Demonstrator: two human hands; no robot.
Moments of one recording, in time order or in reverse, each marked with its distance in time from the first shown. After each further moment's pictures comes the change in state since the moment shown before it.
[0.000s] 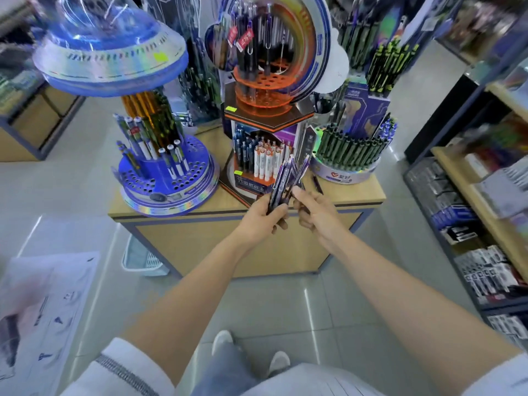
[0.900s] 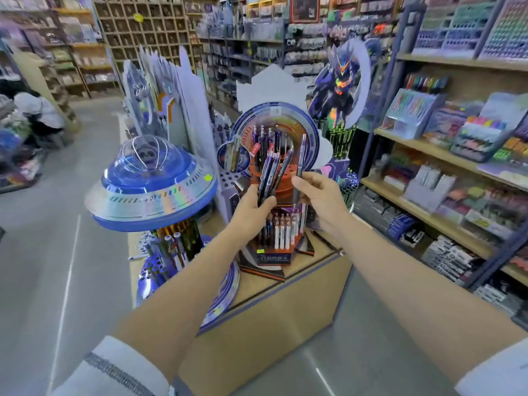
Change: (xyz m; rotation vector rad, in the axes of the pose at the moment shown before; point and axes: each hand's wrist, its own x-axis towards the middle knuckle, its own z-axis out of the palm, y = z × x) left_hand 0.057 0.126 -0.164 0.246 -0.184 0.371; right_hand 0.027 -0.125 0.142 -0.082 0.474 -0.481
